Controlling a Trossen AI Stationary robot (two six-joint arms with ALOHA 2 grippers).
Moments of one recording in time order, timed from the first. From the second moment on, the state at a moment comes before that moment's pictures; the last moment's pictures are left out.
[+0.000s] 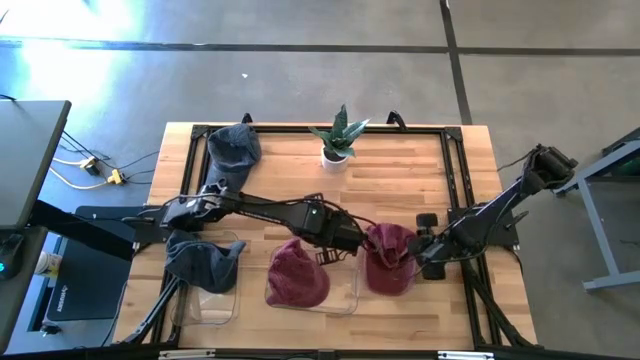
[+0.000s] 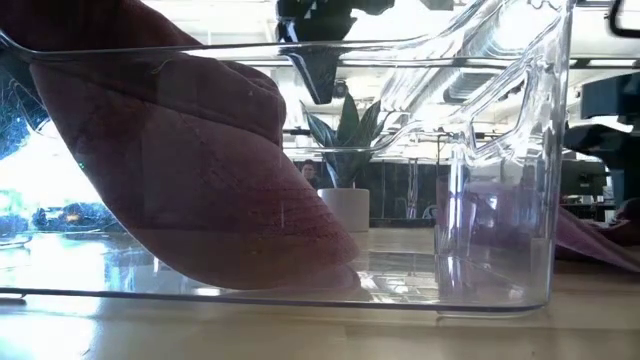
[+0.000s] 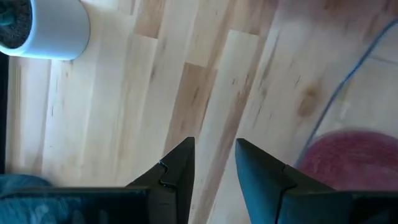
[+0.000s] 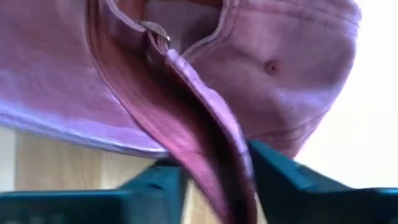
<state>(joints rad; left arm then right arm) -0.23 2.21 2.26 -1.50 -0.37 -0.46 0.64 1.19 0.50 -0.68 0.28 0.56</state>
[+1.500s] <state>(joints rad) -0.19 2.05 2.26 -1.57 -0.56 -0.43 0.30 1.12 0.53 -0.08 0.07 1.57</state>
